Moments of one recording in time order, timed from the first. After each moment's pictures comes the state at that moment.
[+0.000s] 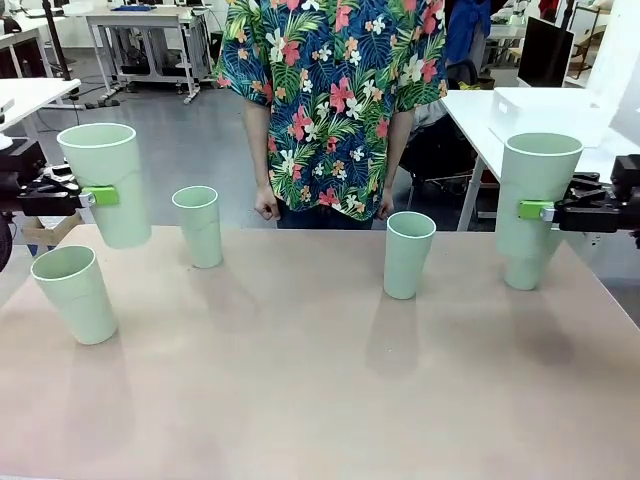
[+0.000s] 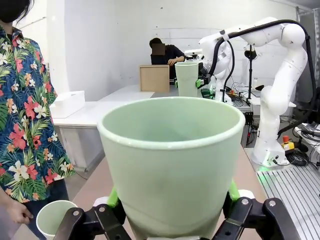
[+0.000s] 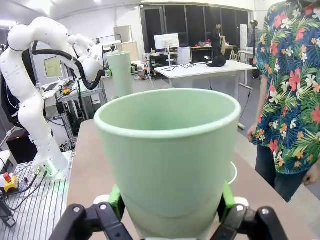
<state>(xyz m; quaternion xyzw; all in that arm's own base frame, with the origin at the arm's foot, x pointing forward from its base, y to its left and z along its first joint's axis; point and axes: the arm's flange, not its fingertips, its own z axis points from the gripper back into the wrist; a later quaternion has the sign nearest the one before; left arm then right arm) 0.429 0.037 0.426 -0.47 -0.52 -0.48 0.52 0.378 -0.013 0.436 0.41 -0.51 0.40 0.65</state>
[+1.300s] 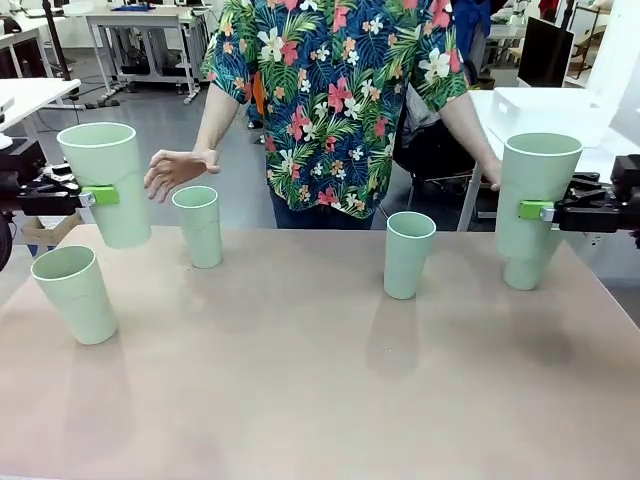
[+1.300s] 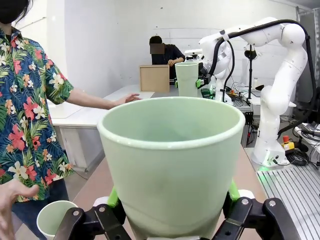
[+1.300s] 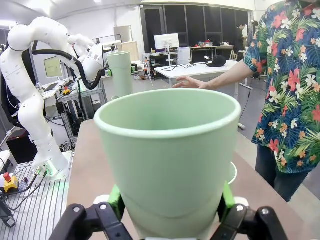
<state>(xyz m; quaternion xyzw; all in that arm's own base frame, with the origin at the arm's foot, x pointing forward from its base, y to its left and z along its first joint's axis) 0.429 0.037 0.427 -0.47 -0.52 -0.48 0.52 0.378 -0.013 0.436 0.41 -0.51 0.40 0.65</state>
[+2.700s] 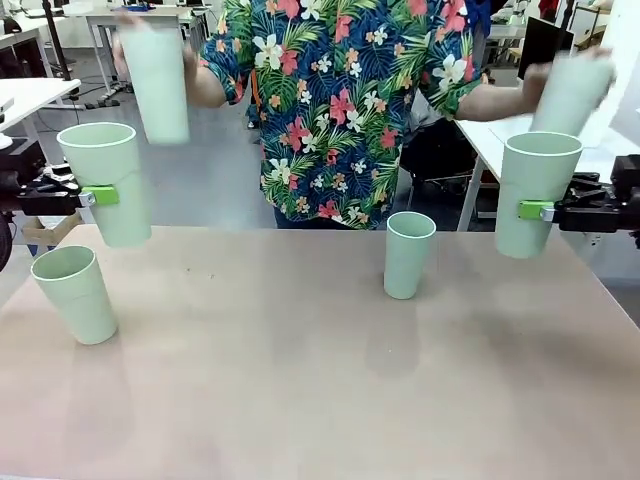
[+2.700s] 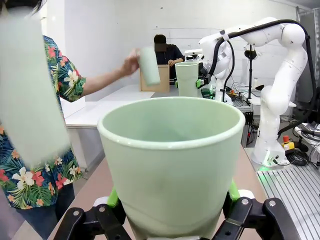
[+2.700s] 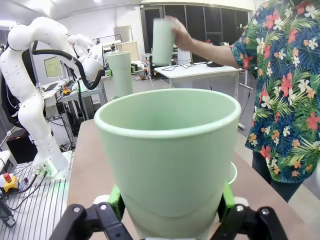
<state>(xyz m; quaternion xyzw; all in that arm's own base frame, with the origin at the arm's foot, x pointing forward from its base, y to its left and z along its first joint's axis) 0.429 0.037 0.427 -0.47 -0.52 -0.48 0.52 0.378 -0.013 0.436 0.41 -0.51 0.40 0.65</state>
